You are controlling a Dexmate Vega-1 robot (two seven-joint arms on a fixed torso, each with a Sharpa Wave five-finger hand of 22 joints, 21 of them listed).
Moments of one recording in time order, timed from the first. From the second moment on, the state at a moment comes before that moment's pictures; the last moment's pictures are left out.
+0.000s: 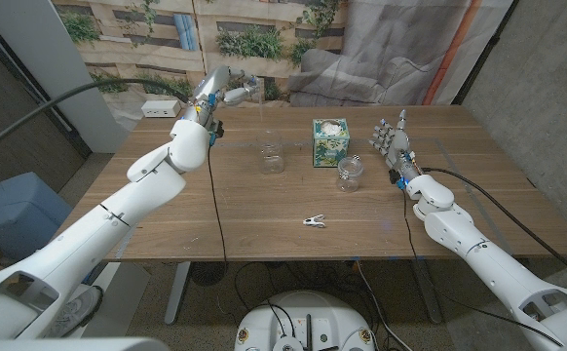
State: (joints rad) left arm 0.80 0.75 0.42 -1.96 0.23 0.23 0.35; left_hand 0.93 0.05 0.43 -0.17 0.19 0.96 -0.07 0.20 0.20 1.01 -0.22 0.20 0.19 0.67 -0.06 0.18 0.16 0.48 -0.02 0.21 0.18; right arm -0.84 -0.51 -0.37 -1.30 0.65 0.29 0.04; right_hand -0.02 0.06 -0.30 0.18 0.31 -0.10 -0.11 0.21 0.25 -0.02 -0.05 0.26 0.36 -0.05 -0.03 0.23 0.62 0.08 0.09 0.28 0.21
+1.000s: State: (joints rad) left arm 0.82 0.71 0.45 -1.93 0.20 0.28 0.37; left_hand 0.93 0.05 0.44 -0.17 0.19 0.96 -0.07 0.20 0.20 1.01 -0.22 0.20 0.19 0.67 -0.06 0.18 0.16 0.48 -0.02 0.21 0.18; right arm -0.84 -0.51 -0.37 -1.30 0.65 0.29 0.03; right_hand -0.02 0.06 -0.30 0.18 0.31 -0.10 -0.11 0.21 0.25 -0.02 -0.05 0.26 0.36 -0.05 -0.03 0.23 0.62 0.08 0.09 0.28 0.21
